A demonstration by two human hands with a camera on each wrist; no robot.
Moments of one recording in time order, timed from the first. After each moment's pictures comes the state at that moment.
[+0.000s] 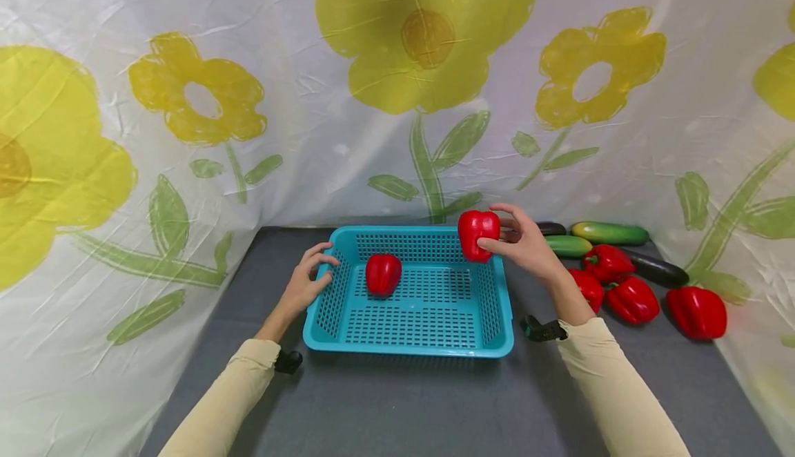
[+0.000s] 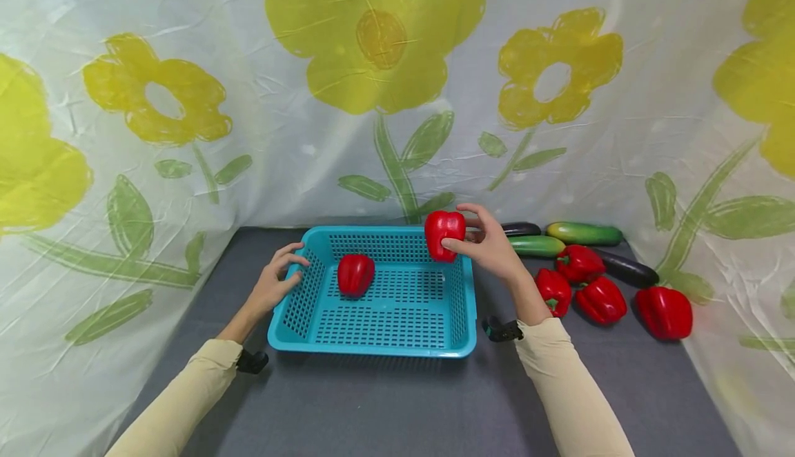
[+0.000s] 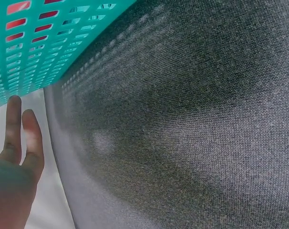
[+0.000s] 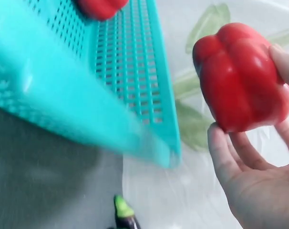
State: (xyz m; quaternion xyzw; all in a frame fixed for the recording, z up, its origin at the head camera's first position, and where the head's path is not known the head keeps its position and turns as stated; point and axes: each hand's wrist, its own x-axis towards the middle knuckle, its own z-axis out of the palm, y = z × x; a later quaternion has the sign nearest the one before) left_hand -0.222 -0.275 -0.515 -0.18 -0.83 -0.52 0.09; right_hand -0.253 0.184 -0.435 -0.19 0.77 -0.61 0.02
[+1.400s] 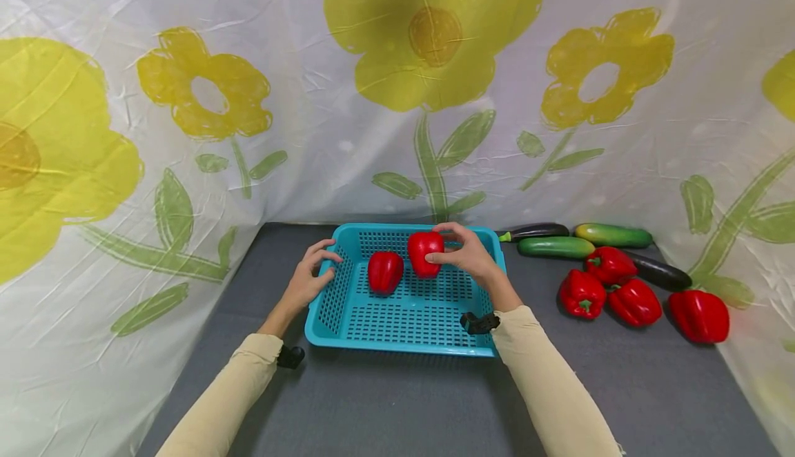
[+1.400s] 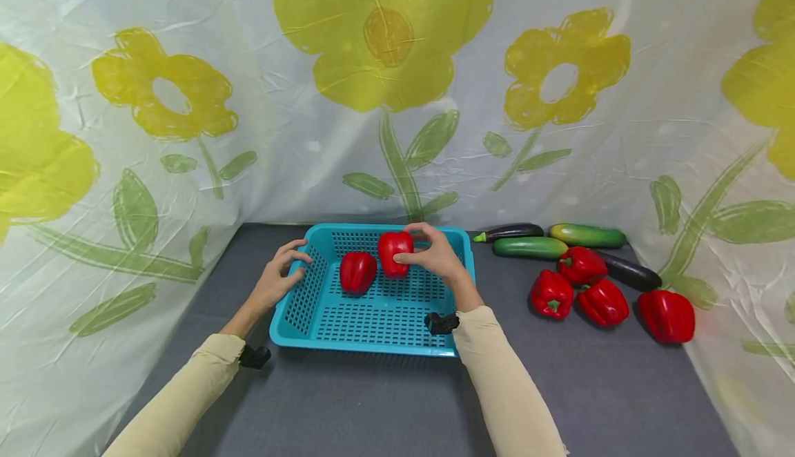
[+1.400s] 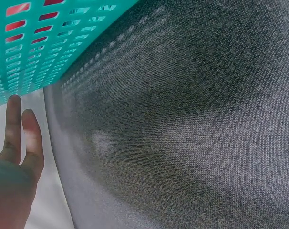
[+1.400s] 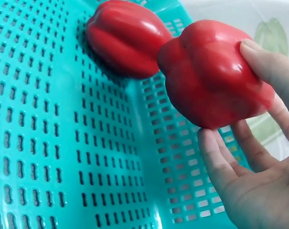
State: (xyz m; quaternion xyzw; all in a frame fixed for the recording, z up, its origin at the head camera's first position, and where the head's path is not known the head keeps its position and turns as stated) left_hand -0.206 -0.264 -0.483 -0.18 -0.82 -0.54 0.09; right_hand -0.275 0.091 -0.481 -0.15 0.72 -0.67 0.14
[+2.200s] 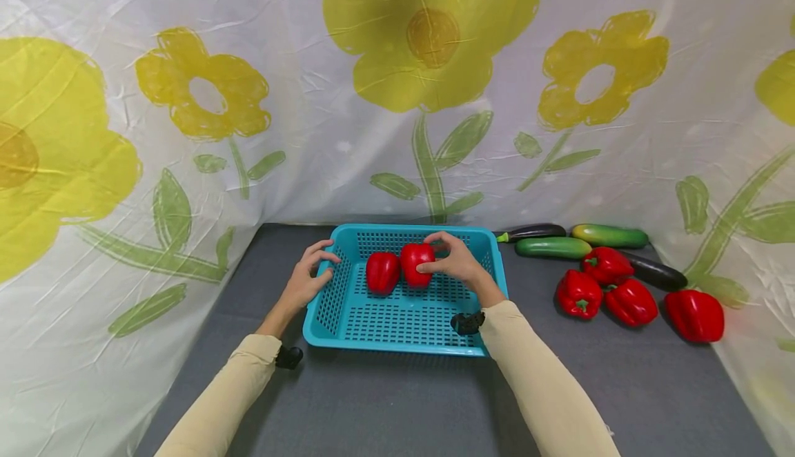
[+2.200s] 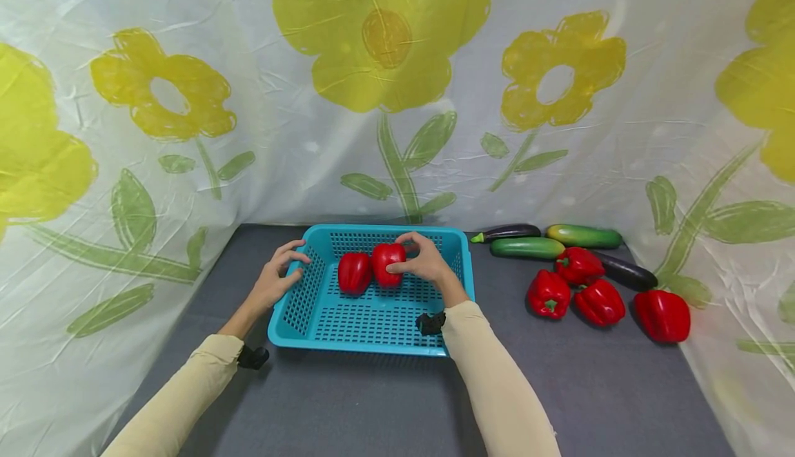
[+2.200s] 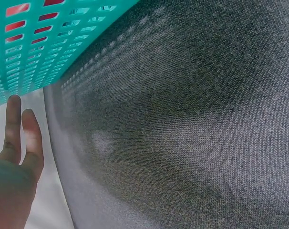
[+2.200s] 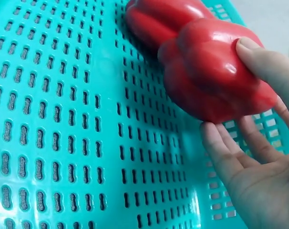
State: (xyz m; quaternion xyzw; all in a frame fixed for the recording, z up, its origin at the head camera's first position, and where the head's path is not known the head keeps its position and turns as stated) left_hand -0.206 -0.264 -0.485 -0.19 -0.82 -0.53 0.09; right_hand -0.279 0.076 -0.502 -0.13 0.75 -0.62 0.16
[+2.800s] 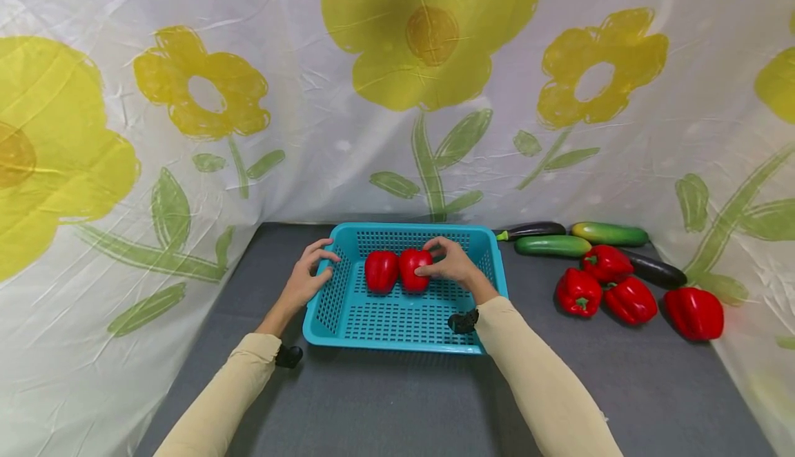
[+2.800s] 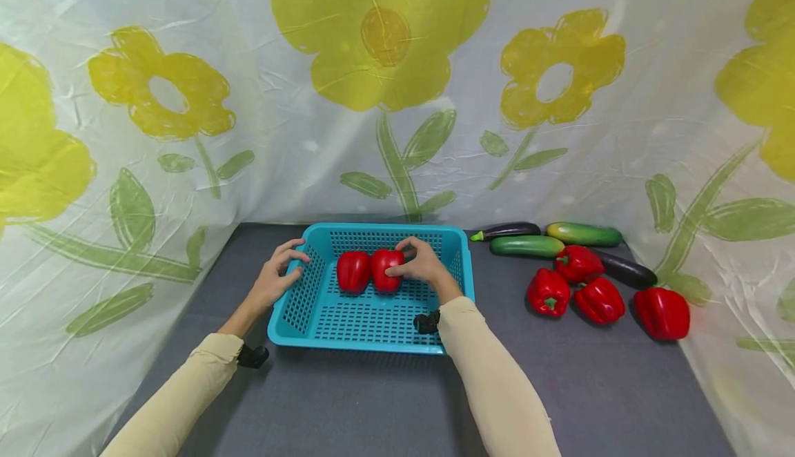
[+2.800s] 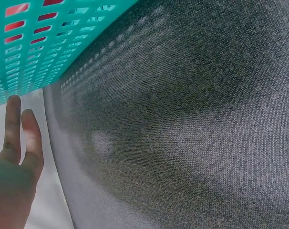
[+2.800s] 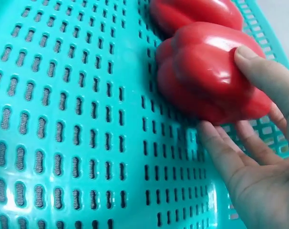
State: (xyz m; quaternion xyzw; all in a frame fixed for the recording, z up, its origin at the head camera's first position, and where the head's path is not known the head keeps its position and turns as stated) left_hand -0.204 -0.262 -0.482 -0.19 -0.82 -0.53 0.09; right_hand -0.281 0.068 -0.516 -0.08 0.75 -0.63 0.18
